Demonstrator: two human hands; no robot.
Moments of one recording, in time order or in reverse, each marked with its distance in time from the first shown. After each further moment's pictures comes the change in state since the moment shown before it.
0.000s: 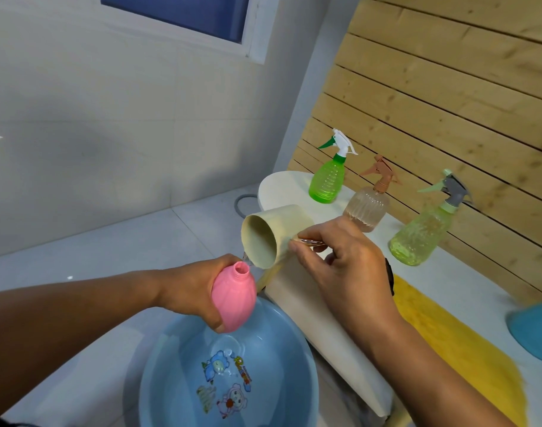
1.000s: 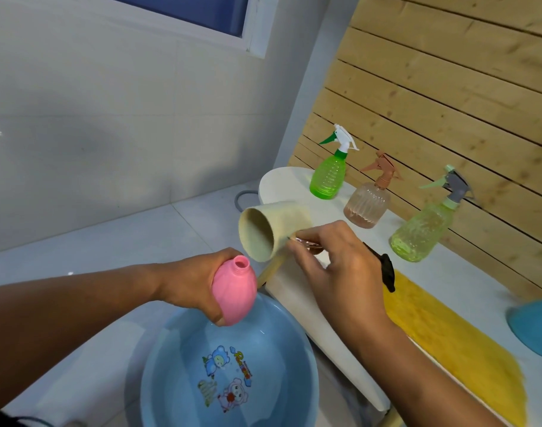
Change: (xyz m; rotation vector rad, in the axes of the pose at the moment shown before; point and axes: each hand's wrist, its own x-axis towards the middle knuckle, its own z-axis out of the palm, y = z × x) left_hand 0.000 0.001 -0.002 -0.010 0.009 0.023; right_hand -0.010 0.006 0.017 -0.040 0.061 -0.034
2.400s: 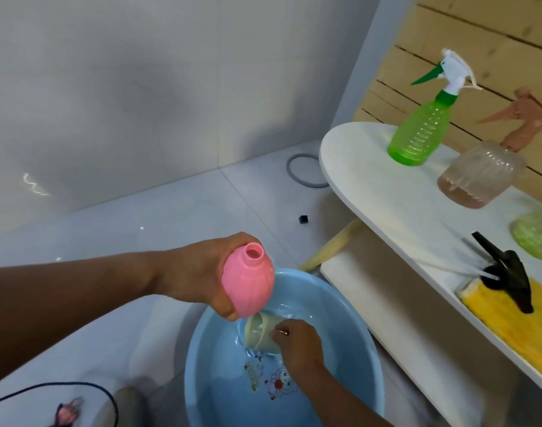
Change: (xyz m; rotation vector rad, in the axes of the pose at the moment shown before) left_hand -0.016 -0.063 -0.015 -0.032 0.025 -0.043; right_hand -0.150 0.093 0.262 0.036 -0.828 0.710
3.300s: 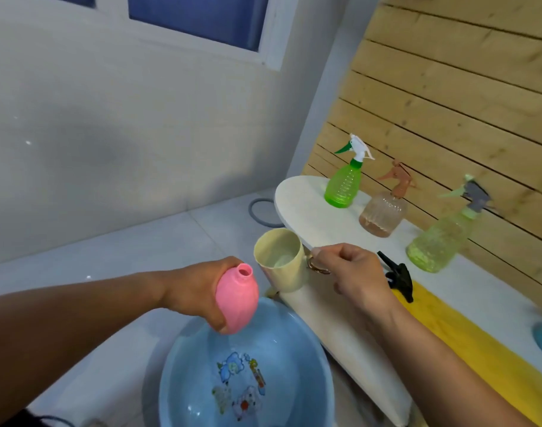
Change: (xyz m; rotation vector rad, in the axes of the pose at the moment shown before) left_hand -0.004 0.047 0.009 0.078 0.017 -0.008; right_hand -0.129 -0.094 -0.259 0.776 0.322 -0.220
